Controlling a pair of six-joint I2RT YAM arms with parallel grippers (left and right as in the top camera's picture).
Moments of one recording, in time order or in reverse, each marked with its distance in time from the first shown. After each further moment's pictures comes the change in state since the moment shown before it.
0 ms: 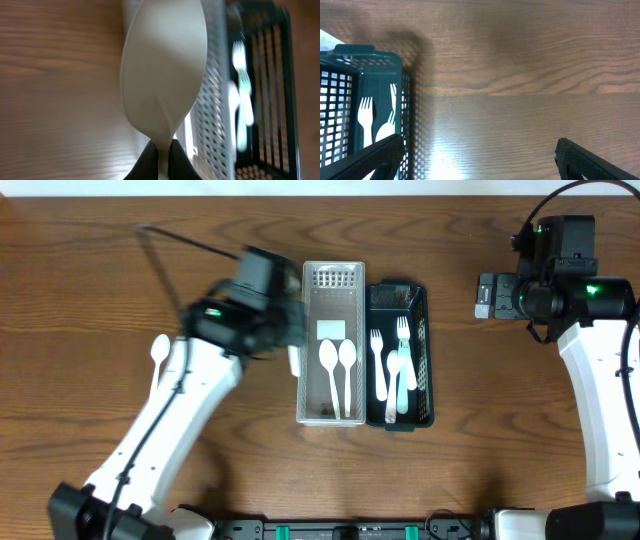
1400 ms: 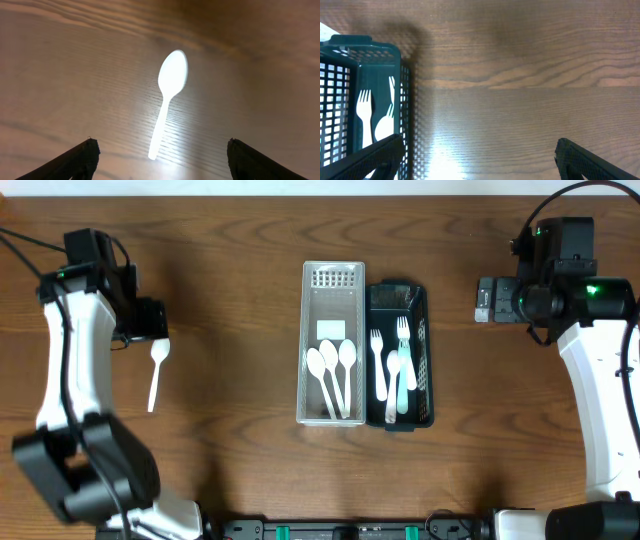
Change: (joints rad) left arm 0.746 0.244 0.116 -0.165 -0.164 0.540; right arm 0.000 0.000 0.000 -0.030 0.000 -0.002
